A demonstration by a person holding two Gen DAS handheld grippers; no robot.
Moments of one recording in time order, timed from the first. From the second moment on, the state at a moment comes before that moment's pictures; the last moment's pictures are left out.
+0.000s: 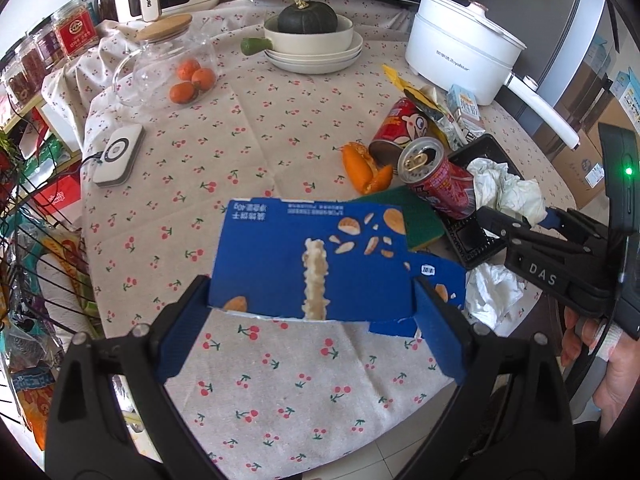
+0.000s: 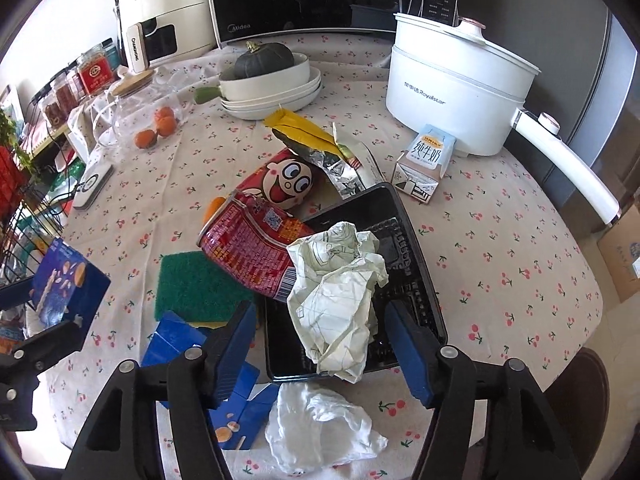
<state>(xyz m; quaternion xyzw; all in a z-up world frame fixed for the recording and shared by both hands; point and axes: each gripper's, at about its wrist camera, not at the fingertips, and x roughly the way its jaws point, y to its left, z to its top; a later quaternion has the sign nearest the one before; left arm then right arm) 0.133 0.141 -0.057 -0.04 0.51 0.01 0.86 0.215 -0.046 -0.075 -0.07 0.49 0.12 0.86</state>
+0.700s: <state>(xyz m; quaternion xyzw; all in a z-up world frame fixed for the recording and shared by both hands) 0.129 0.092 -0.039 -0.03 0.49 -0.03 0.87 0.169 -0.116 -0.006 -0.01 0.44 0.15 0.89</state>
